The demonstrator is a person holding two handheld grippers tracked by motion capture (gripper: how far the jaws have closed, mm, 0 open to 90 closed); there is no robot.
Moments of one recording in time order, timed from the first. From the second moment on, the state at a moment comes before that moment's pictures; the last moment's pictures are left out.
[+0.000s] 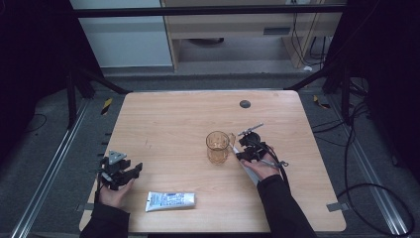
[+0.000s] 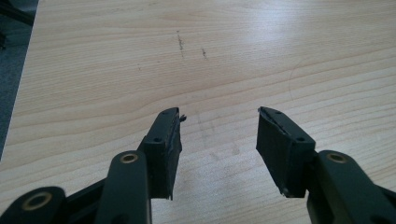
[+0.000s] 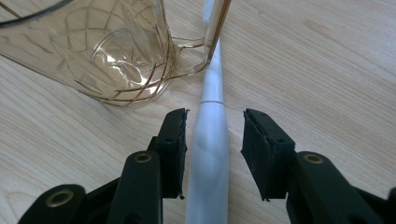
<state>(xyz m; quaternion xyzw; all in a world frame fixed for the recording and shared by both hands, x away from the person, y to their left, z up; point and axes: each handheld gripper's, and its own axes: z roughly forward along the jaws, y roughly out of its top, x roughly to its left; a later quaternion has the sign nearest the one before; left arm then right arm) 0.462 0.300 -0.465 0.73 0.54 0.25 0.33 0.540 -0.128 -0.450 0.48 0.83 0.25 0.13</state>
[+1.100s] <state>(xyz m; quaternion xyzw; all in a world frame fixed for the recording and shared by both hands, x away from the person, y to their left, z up) 0.463 0.300 -0.466 0.73 0.54 0.24 0.33 0.548 -0.120 -0.470 0.48 0.85 0.20 0.10</state>
